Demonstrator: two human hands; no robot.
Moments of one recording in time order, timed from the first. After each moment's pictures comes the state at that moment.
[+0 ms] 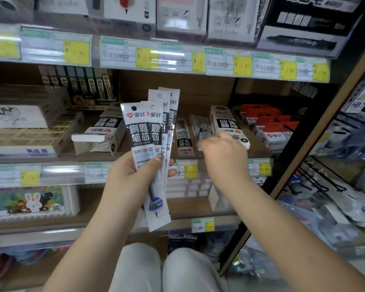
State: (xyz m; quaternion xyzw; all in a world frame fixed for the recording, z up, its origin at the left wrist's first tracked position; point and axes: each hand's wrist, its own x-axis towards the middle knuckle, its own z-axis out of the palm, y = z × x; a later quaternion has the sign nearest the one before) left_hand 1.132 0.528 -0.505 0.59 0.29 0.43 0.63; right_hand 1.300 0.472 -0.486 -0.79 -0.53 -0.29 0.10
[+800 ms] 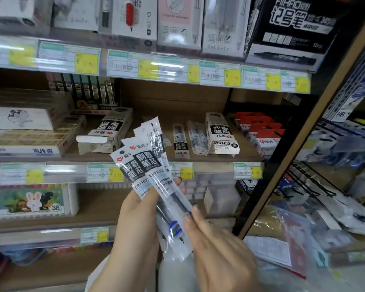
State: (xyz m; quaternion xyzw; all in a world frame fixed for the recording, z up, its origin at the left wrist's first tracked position) left_hand 1.132 0.473 -0.524 0.38 0.28 0.42 0.77; right_hand 1.201 0.357 -0.535 -0.64 -0.57 -0.33 0.39
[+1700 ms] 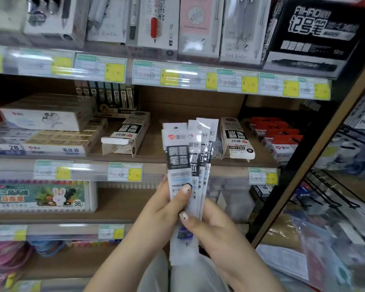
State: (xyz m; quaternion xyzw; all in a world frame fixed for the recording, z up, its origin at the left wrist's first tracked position) left_hand 1.114 0.475 -0.512 0.64 0.22 0.36 0.64; right_hand 1.210 0.395 -0.520 -0.51 -0.42 0.46 0.60
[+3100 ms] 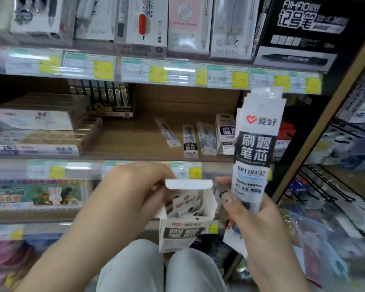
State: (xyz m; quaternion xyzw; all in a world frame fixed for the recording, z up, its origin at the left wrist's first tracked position) left_hand 1.058 0.501 -0.451 0.93 0.19 0.30 0.10; right_hand 1.234 0.356 -0.490 -0.59 -0.35 0.26 0.68
